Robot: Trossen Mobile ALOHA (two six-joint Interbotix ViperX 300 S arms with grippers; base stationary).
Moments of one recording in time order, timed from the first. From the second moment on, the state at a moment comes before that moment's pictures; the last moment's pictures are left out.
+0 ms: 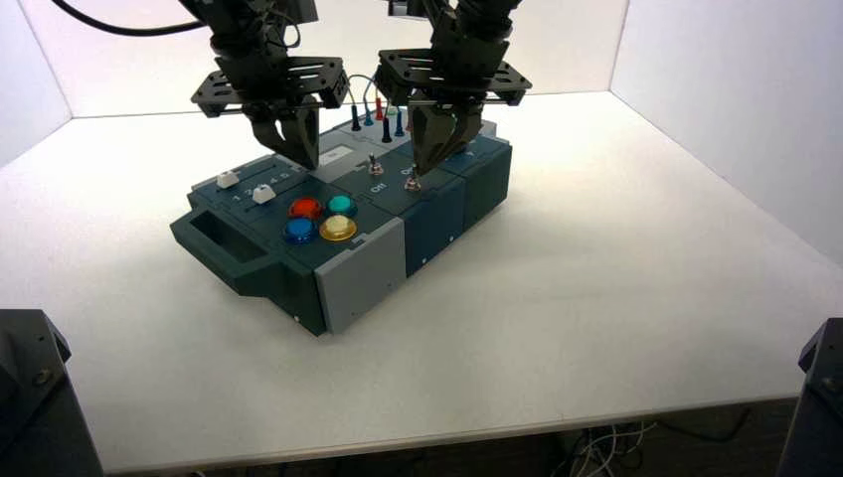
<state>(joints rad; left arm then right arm) -0.40 0.10 0.77 -0.25 0.39 0.04 0.70 0.19 0.52 0.27 0.56 -0.07</state>
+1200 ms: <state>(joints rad) -0.40 0.12 0.76 -0.24 0.41 0.04 0.65 0.14 0.49 0.23 0.52 -0.04</state>
